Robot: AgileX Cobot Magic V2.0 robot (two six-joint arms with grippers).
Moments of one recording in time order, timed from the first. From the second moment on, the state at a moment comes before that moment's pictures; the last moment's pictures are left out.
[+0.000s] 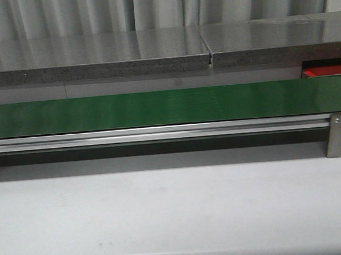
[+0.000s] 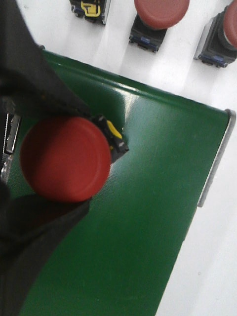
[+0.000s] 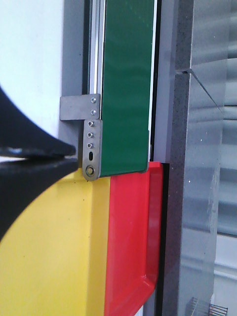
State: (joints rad) left arm 0.28 1.85 -1.52 -0.29 0.90 0.09; right arm -0.08 -0.01 0.03 0.01 0.14 0.01
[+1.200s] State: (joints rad) left arm 0.24 1.85 -1.60 -0.27 0.93 0.12; right arm -0.08 -0.01 0.03 0.01 0.14 0.01
